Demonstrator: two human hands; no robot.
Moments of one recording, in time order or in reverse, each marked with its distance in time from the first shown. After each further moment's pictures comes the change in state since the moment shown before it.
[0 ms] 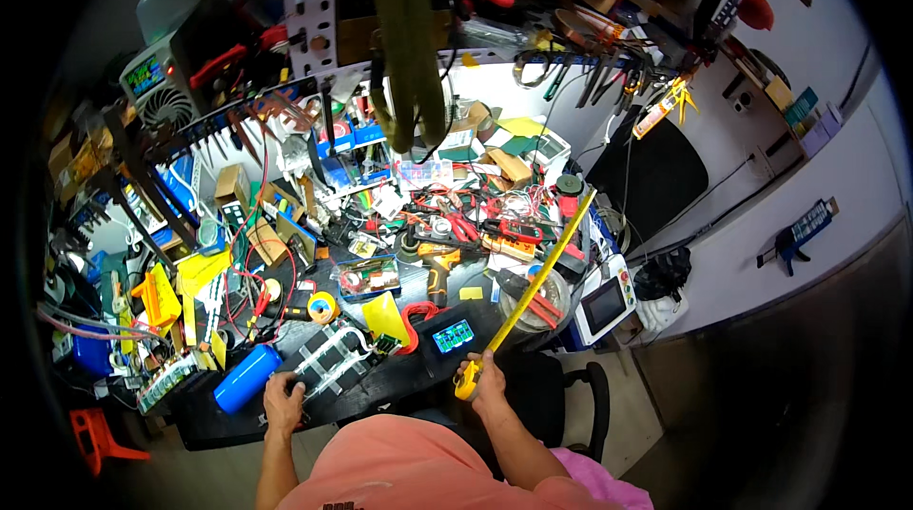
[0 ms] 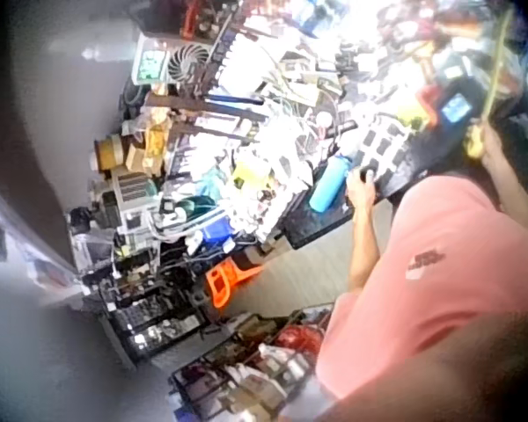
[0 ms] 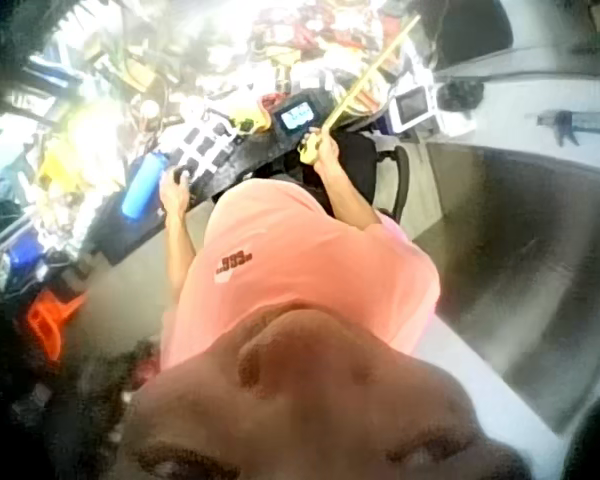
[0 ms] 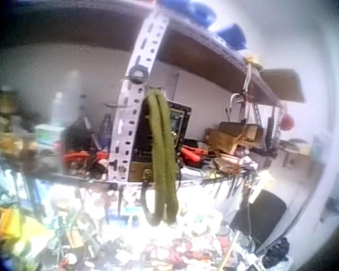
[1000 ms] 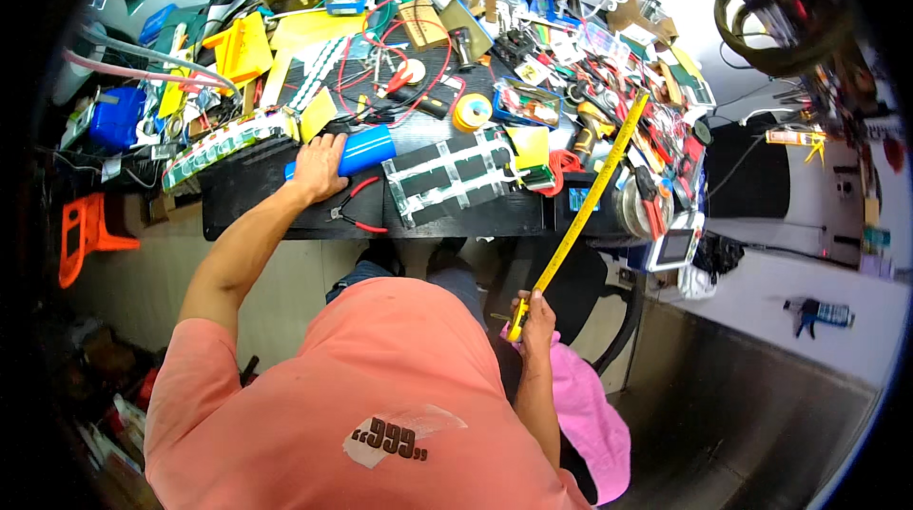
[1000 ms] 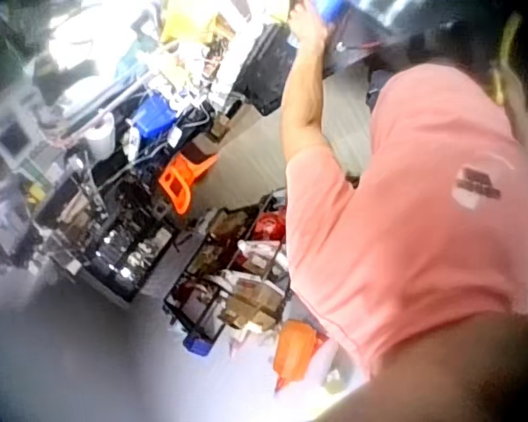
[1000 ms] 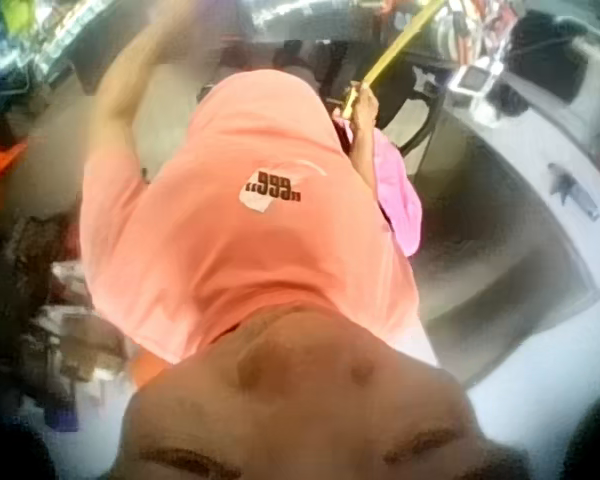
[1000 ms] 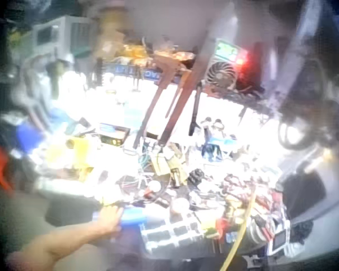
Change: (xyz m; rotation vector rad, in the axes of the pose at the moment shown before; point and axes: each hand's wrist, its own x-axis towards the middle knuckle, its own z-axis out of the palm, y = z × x) left_hand 0.054 -0.151 -0.101 0.623 -0.288 0.186; right_hand -0.178 0.132 -0.022 -0.657 -0.061 -0.089
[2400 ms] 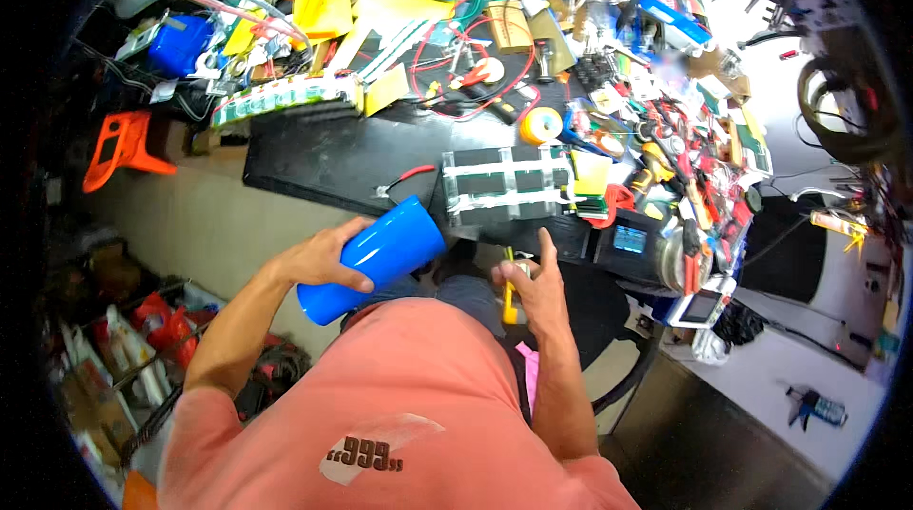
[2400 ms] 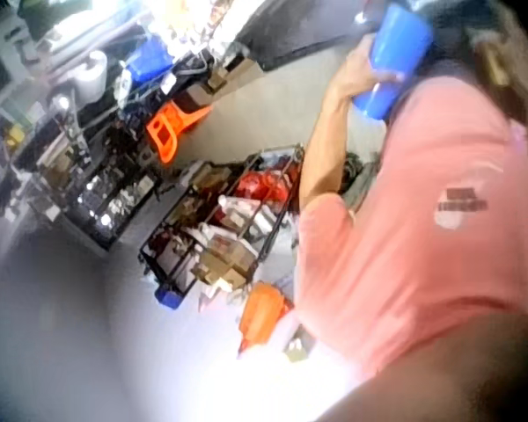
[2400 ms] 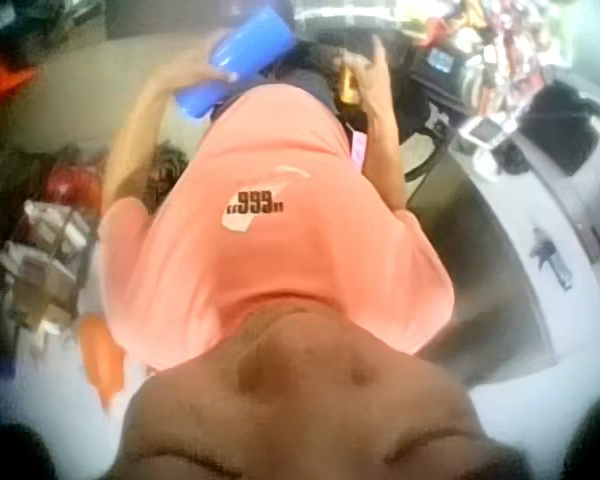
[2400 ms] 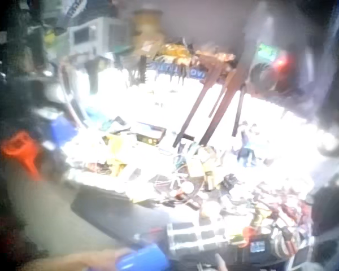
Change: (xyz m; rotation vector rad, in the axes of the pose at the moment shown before) left_hand -0.190 0.053 -0.094 -1.113 -0.535 -0.218; right_hand -0.006 -0.132 0.125 -0.250 -0.620 -0.084
